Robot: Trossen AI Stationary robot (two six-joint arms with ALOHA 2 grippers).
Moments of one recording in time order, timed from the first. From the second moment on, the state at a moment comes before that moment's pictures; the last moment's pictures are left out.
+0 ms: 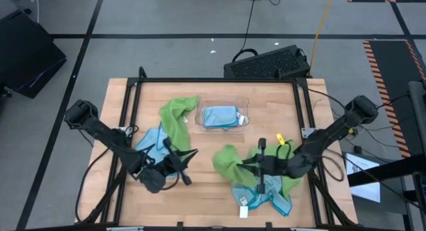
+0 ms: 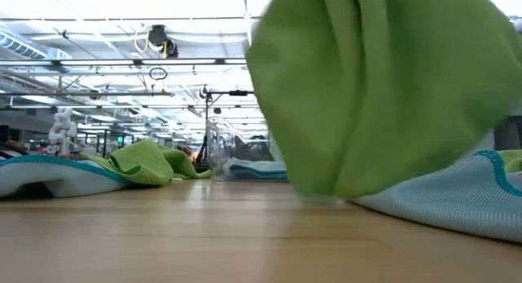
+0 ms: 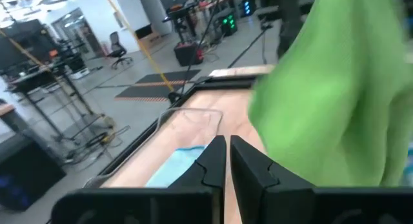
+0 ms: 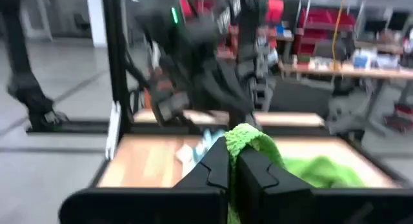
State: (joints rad) left arm -0.67 1.48 0.94 0.15 -1.18 -0.10; right arm 0.66 1.33 0.81 0.45 0.73 0.01
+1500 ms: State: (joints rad) left arm -0.41 1.70 0.94 0.54 -0.41 0.18; right arm 0.60 1.47 0.81 0.30 0.52 0.17
